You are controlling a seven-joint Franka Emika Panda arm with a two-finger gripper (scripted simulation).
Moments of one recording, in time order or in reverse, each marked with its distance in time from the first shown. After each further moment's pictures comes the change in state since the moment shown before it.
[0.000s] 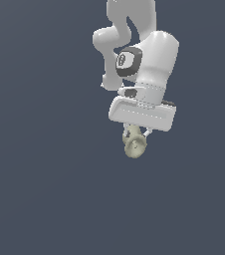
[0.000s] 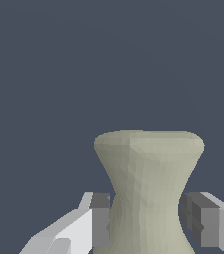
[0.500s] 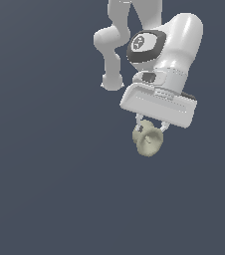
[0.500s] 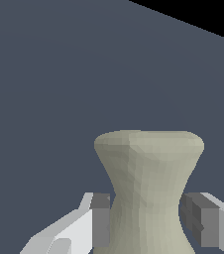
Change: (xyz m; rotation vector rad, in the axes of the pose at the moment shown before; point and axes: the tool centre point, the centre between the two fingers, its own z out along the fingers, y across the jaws) arm 0.048 -0.017 -0.038 -0.079 0.122 0.057
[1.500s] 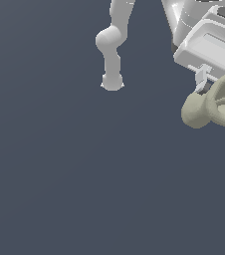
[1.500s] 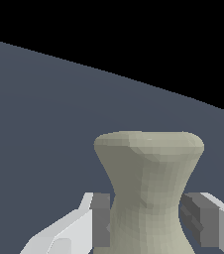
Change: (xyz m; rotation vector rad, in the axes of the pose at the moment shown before) arm 0.119 -0.048 -0.112 -0.212 0.322 0.150
